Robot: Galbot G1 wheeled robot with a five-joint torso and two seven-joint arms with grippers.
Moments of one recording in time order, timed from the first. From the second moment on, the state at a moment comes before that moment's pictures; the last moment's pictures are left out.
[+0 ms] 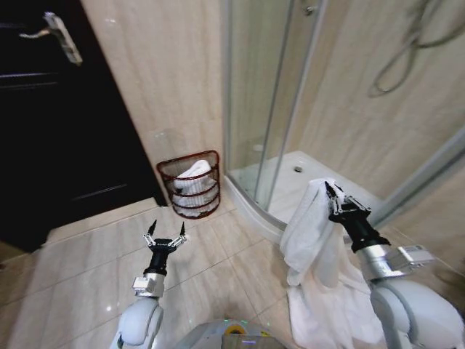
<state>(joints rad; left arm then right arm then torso) 1.66 -1.40 -0.59 -2.06 -0.07 -0.27 -0.06 -1.50 1.31 0.84 2.50 0.26 -0.32 -0.14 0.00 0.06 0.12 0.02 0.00</state>
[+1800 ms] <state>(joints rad) 1.65 -1.43 -0.57 -2.05 -0.03 -0.26 -0.08 -1.49 1.33 0.83 2.50 0.27 -0.23 -0.20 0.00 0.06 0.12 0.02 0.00</state>
